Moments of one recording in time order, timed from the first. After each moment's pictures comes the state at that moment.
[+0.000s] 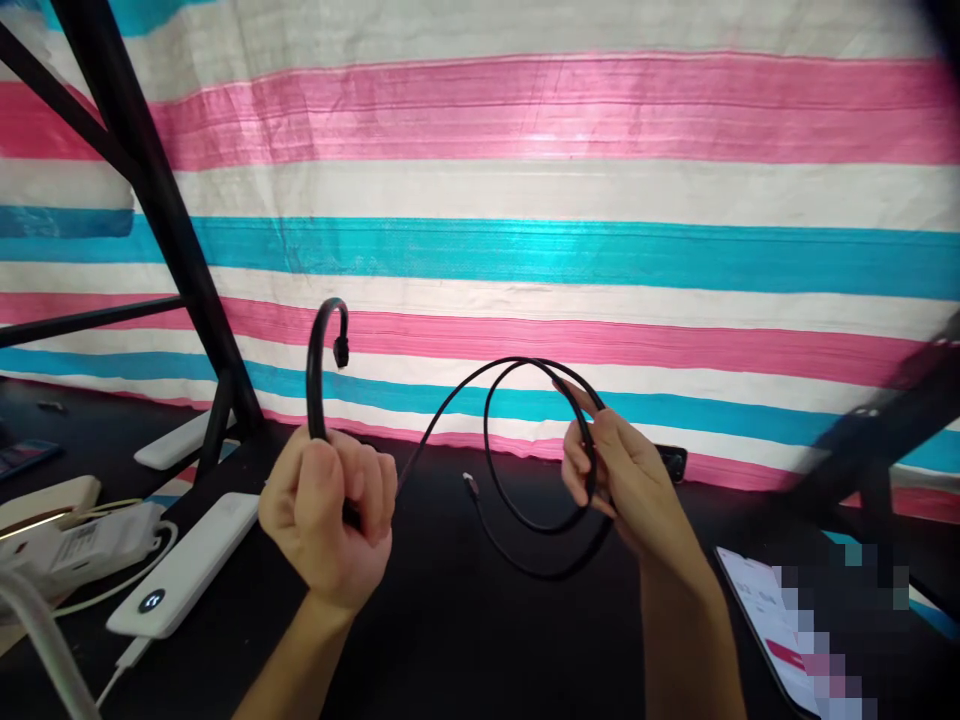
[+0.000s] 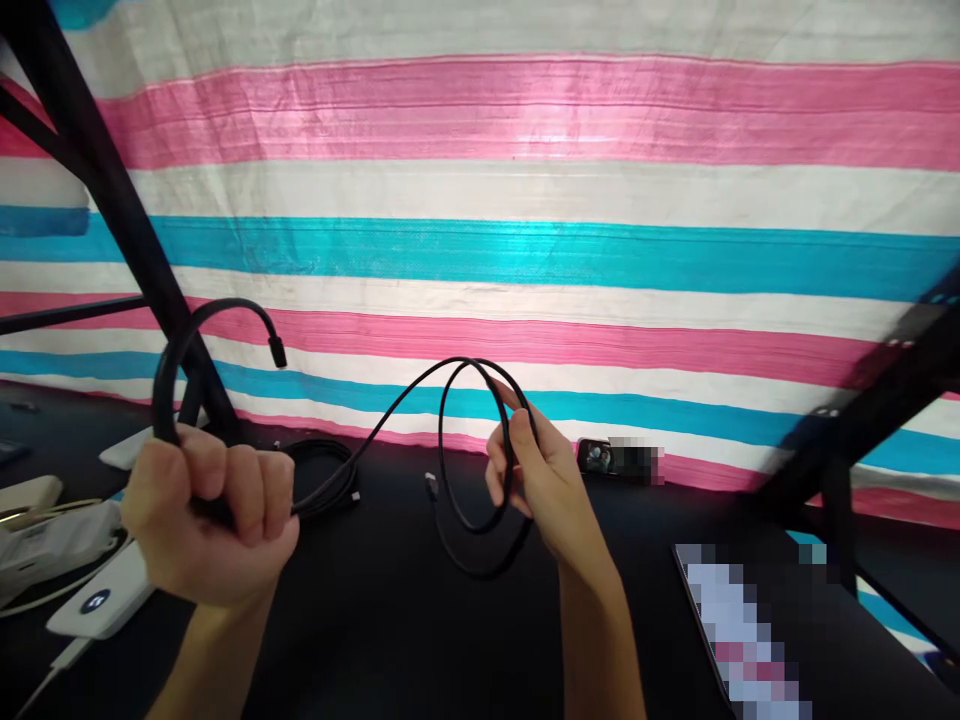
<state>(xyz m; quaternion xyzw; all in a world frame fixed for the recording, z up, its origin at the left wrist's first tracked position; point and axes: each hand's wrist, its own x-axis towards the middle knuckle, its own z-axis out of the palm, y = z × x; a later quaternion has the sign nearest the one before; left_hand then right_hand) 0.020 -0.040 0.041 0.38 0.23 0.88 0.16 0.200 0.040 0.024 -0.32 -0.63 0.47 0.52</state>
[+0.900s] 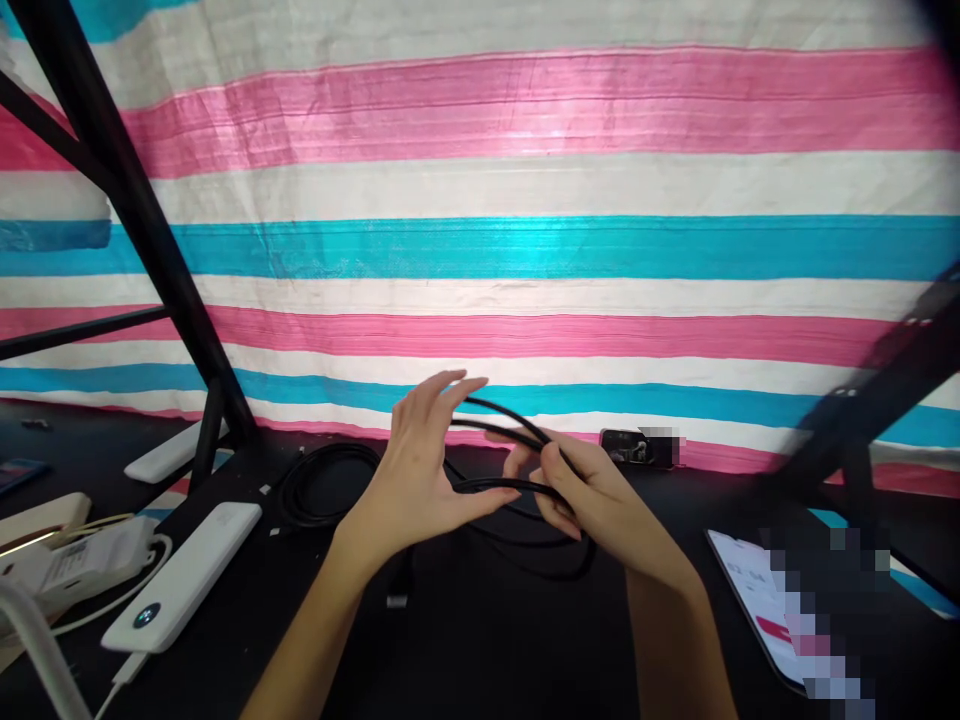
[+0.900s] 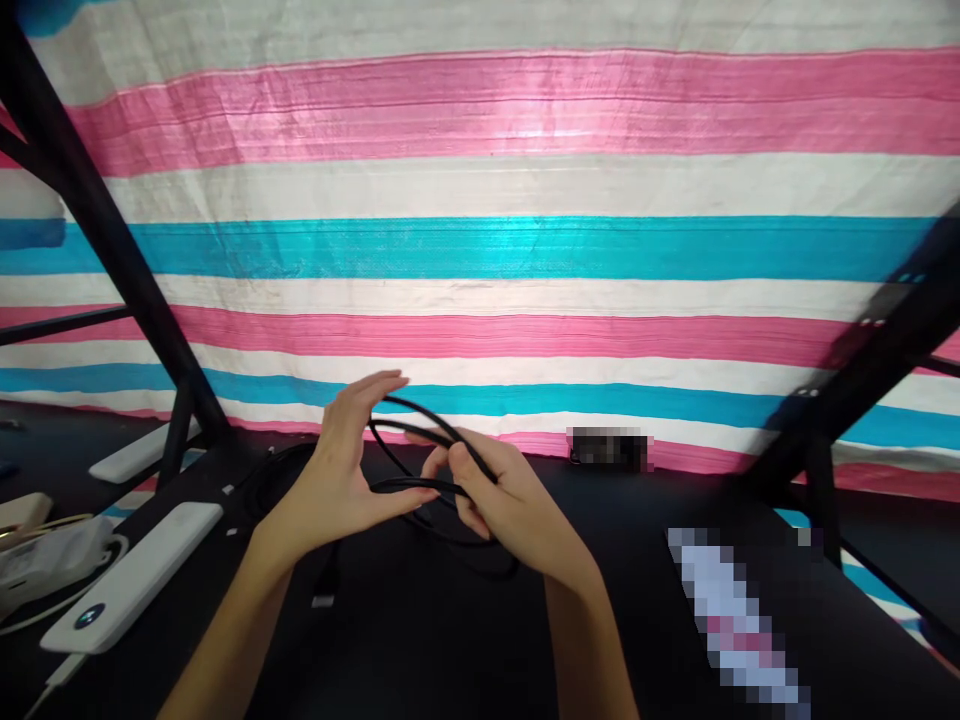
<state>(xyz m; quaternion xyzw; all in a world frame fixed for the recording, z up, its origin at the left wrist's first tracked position) 0.009 -0.003 0.027 0.77 0.43 0.47 -0.03 0.197 0.025 0.025 -0.28 -0.72 0.51 0.38</state>
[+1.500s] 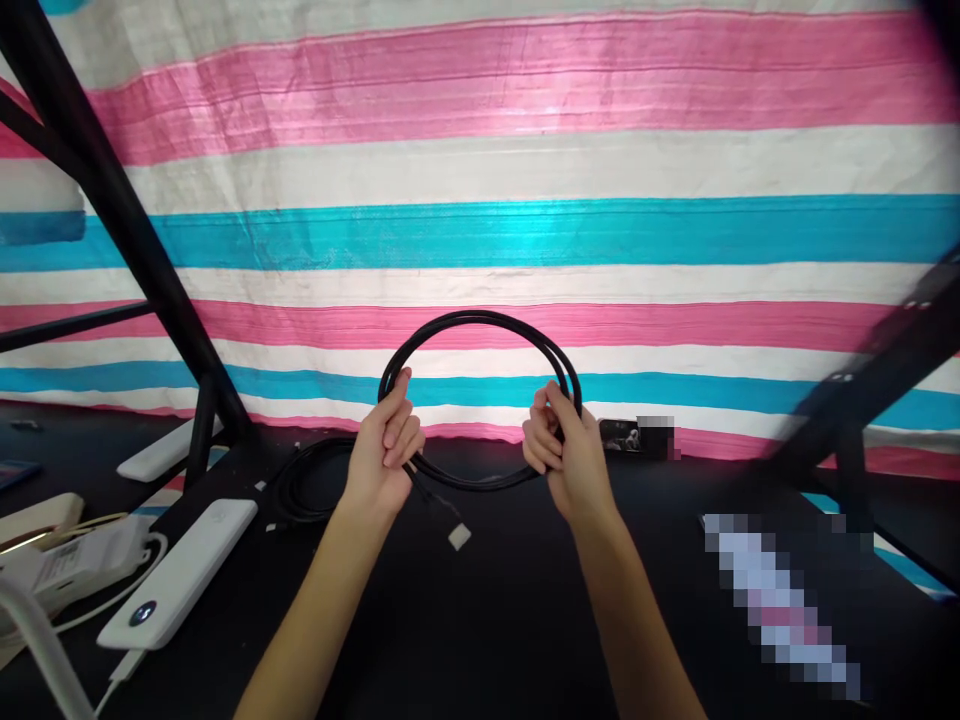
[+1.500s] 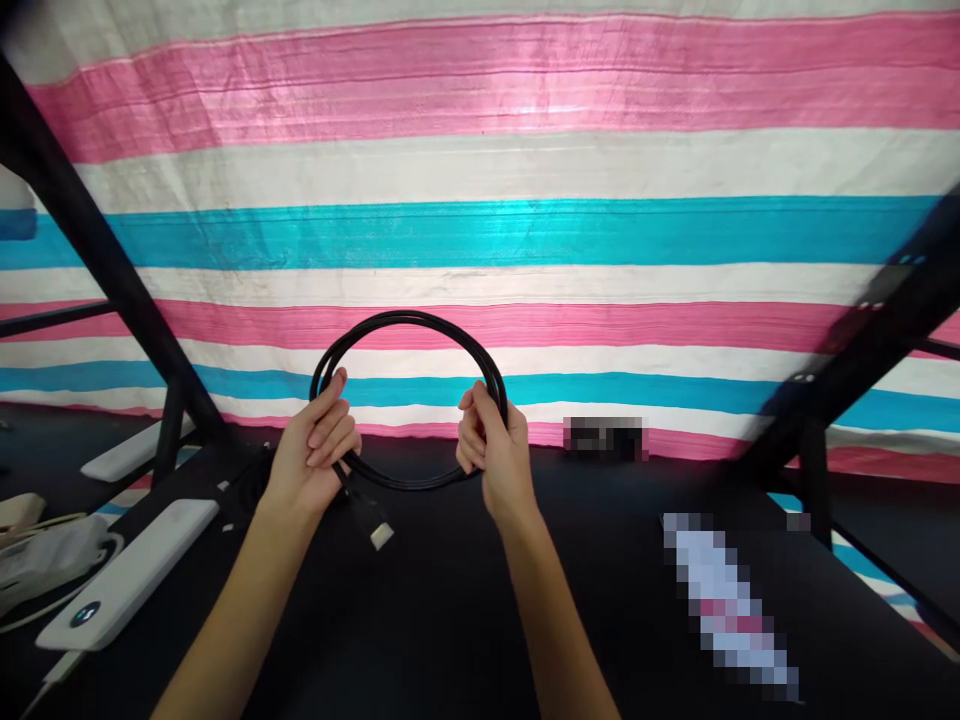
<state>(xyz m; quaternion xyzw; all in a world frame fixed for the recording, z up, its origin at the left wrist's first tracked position) 0.008 0.021 0.024 0.27 0.25 0.73 0.57 0.168 0.058 0.009 -0.22 -0.47 0.59 0.62</state>
